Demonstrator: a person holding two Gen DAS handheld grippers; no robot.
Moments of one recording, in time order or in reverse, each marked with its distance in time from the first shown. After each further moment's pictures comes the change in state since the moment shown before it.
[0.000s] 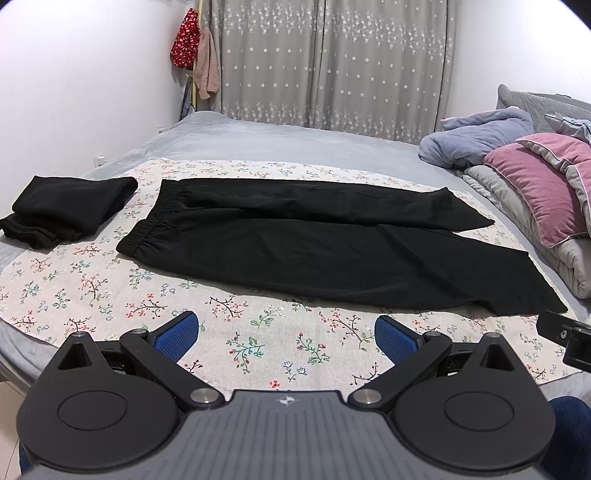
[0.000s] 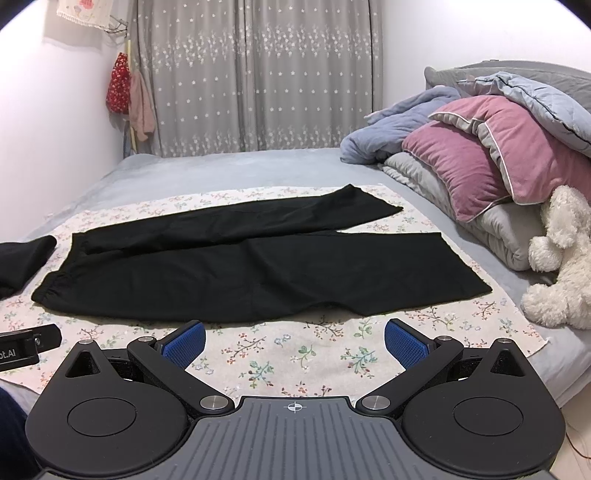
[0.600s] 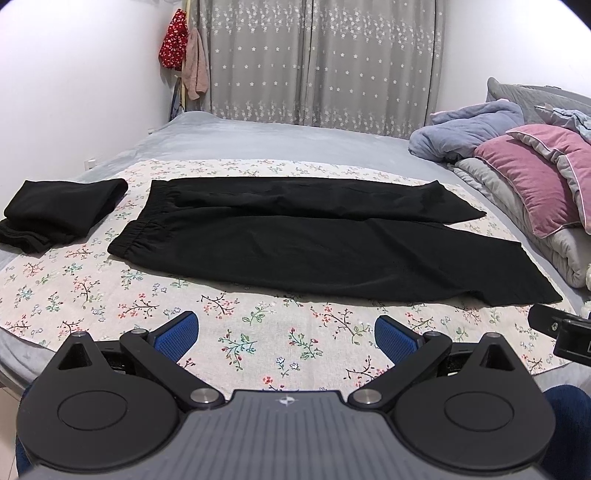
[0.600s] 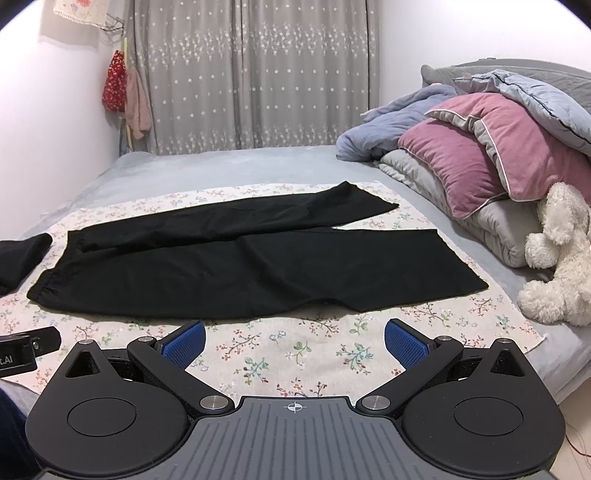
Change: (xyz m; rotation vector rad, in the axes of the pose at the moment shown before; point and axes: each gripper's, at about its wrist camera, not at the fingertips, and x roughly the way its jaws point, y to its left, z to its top) left arm 0.002 -0.003 -0.002 0.029 0.008 -0.023; right arm 0.002 -0.001 -0.006 0.000 0.007 -0.014
